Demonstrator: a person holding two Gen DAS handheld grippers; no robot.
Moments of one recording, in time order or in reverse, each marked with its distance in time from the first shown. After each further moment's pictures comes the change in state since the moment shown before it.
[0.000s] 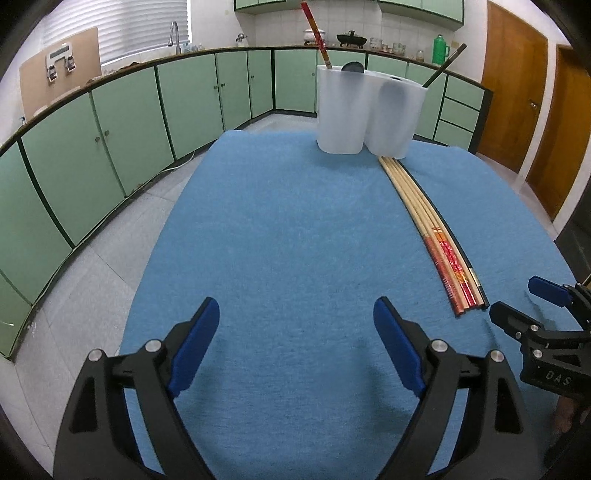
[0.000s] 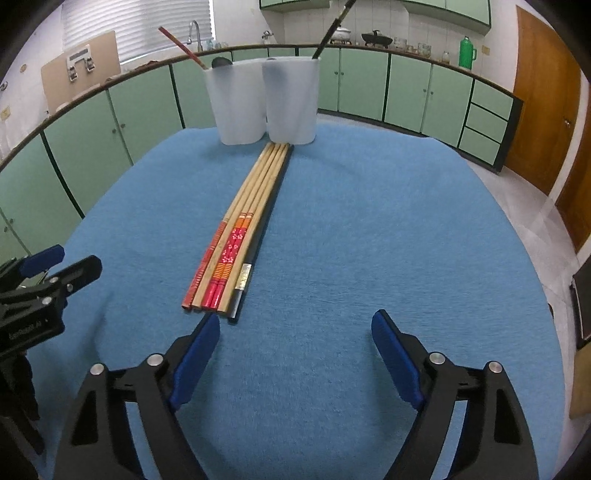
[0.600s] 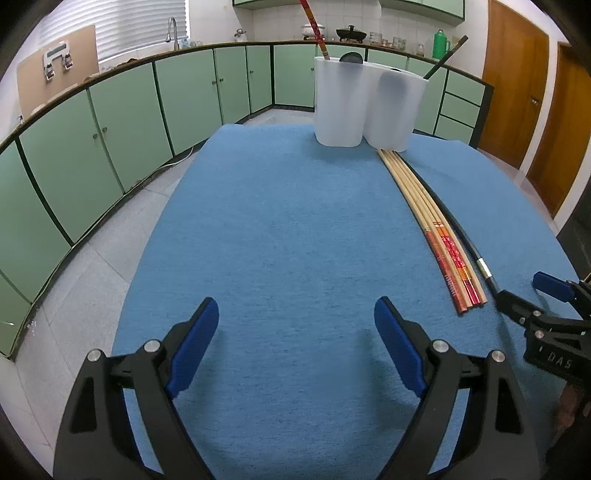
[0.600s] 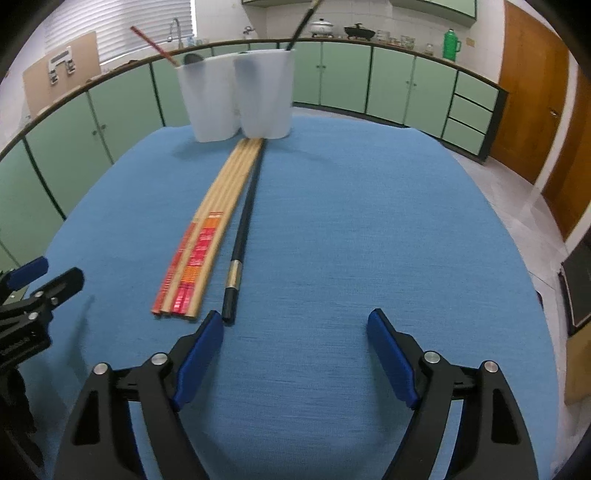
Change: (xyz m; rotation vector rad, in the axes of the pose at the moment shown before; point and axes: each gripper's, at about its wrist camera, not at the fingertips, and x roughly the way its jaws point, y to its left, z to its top) left arm 0.007 -0.004 0.002 0.001 0.021 -0.001; right arm 0.001 -0.015 0.002 0.044 0.015 -0.071
